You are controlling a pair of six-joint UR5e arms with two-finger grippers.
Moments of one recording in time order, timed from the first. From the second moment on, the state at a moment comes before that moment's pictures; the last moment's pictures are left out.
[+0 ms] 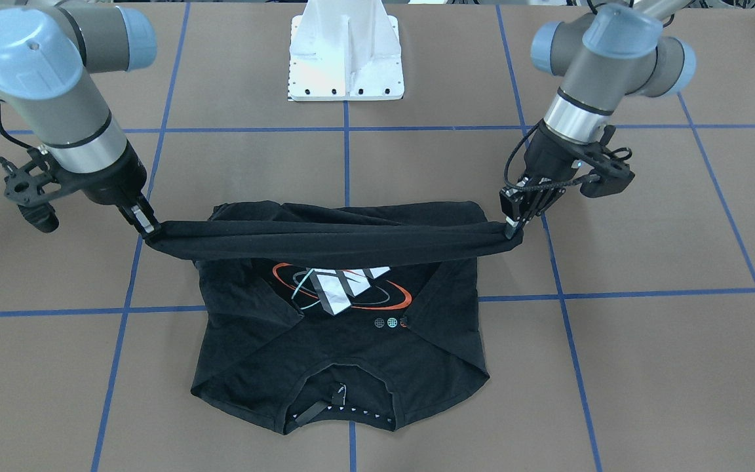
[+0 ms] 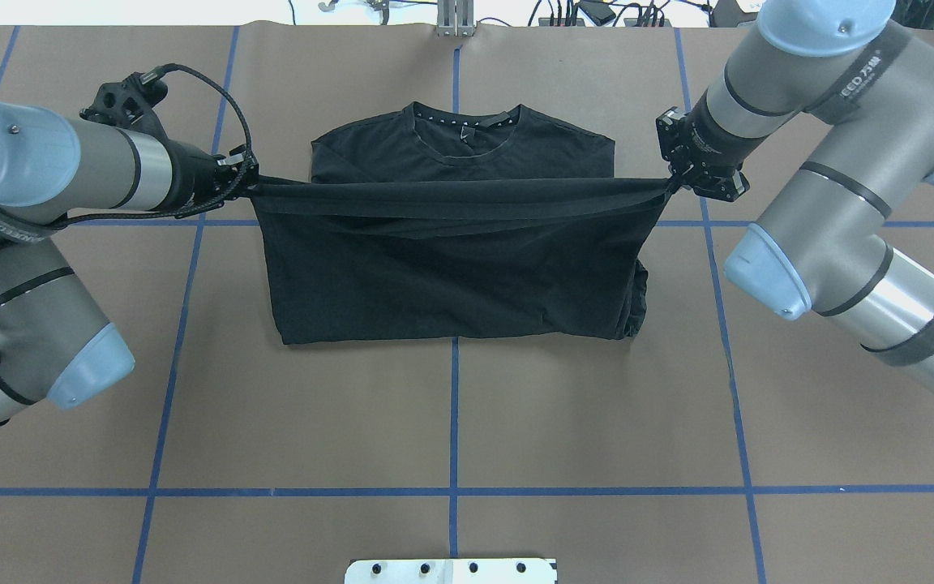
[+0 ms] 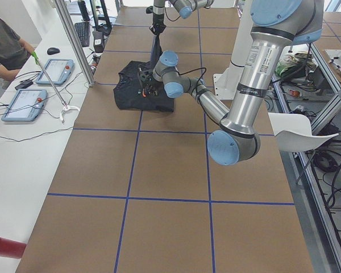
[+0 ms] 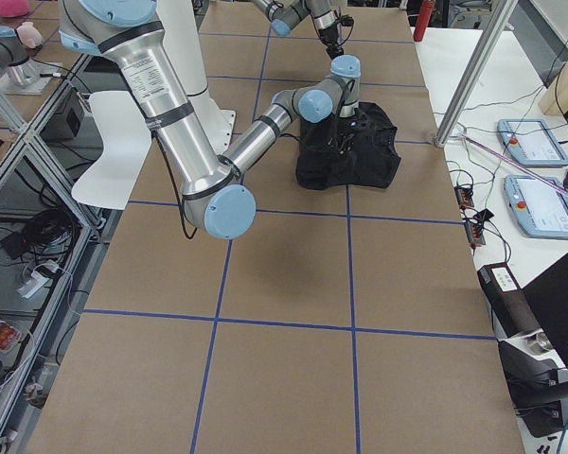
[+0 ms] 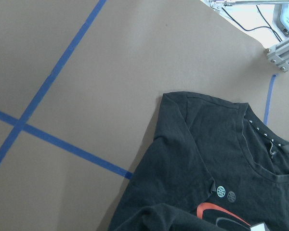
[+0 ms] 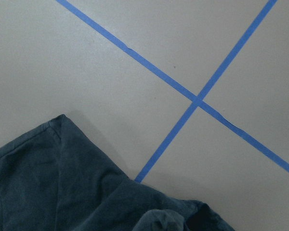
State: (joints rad) left arm -0.78 -1.95 -1.73 -2.16 -1.81 -1.58; right arm 0.89 -1.03 1.76 -1.67 2.04 1.82
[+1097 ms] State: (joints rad) left arm -0.84 -2.16 -1.25 -2.46 -1.76 -1.56; right arm 0.90 -0.84 1.30 -1.41 1.97 1.81
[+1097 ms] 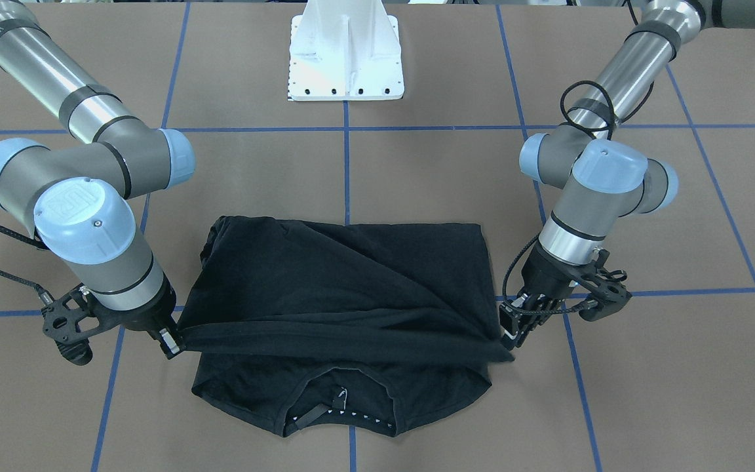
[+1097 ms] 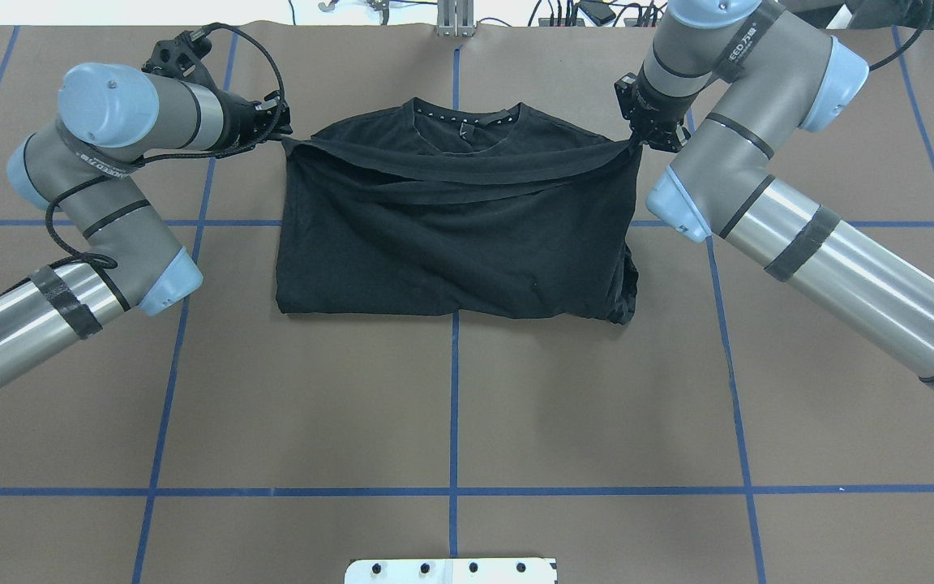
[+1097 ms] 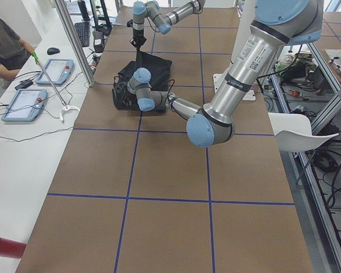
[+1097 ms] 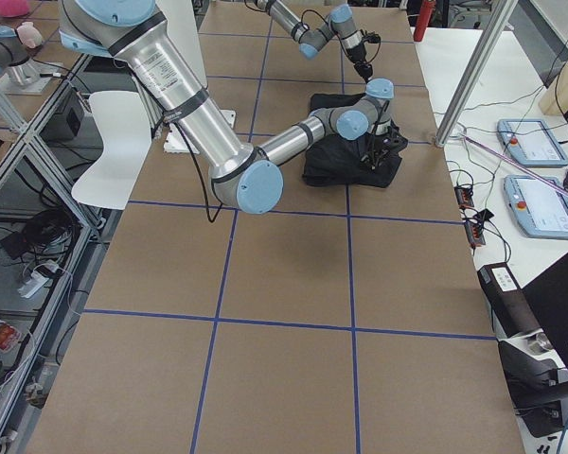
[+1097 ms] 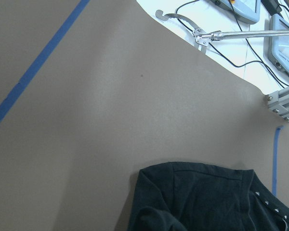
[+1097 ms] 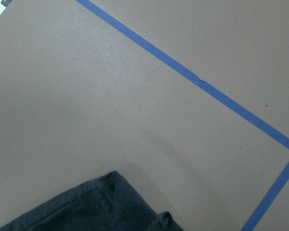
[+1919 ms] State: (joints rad) left arm -0.89 -2.15 -1.22 -2.51 -1.75 -1.46; right arm 0.88 -0.80 1.29 -1.40 1.95 1.89
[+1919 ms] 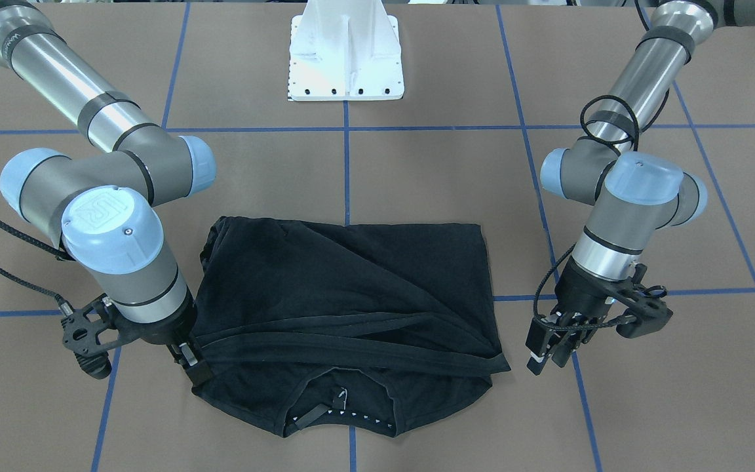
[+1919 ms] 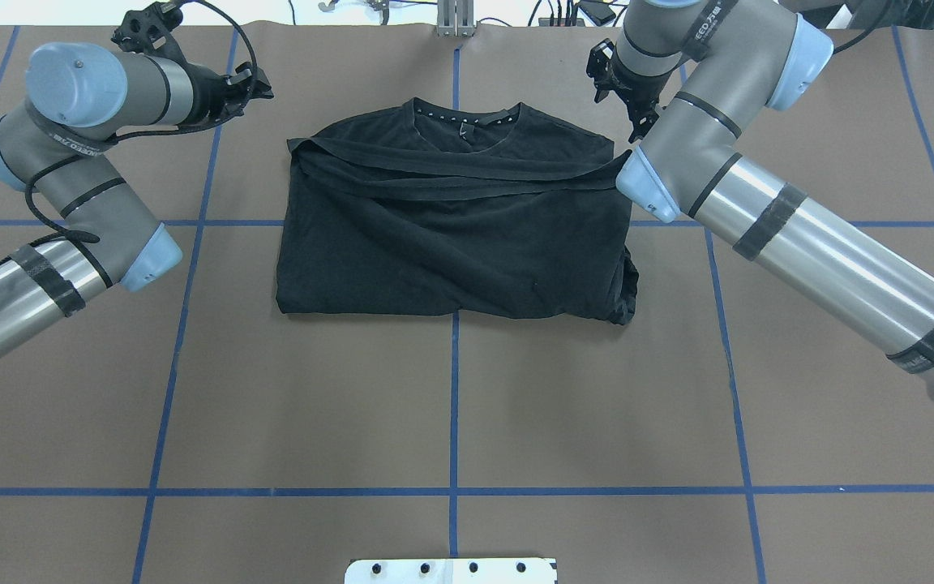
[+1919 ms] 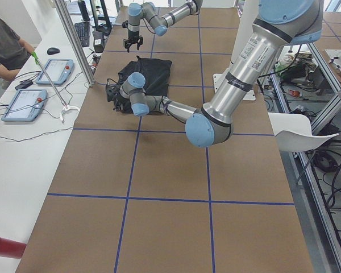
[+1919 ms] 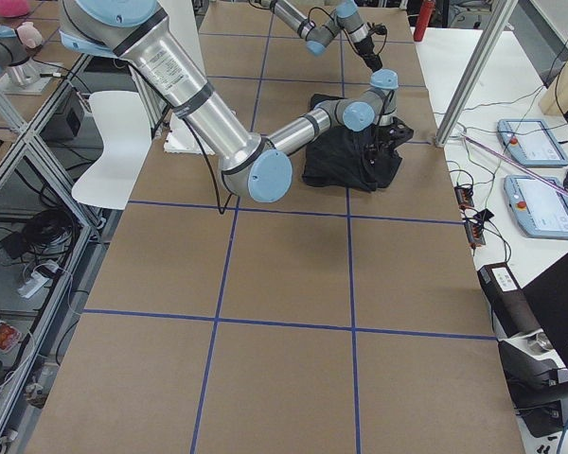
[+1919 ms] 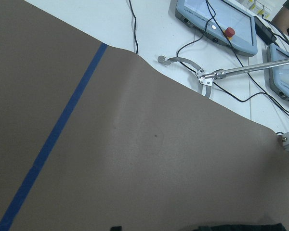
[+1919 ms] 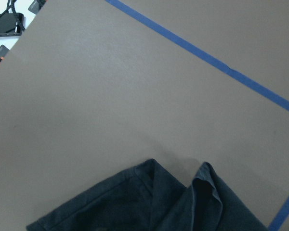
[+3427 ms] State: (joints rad) left arm -0.89 -2.13 -1.26 -2.50 -1.74 -1.46; right arm 0.52 -1.25 1.86 -1.40 1.70 2.15
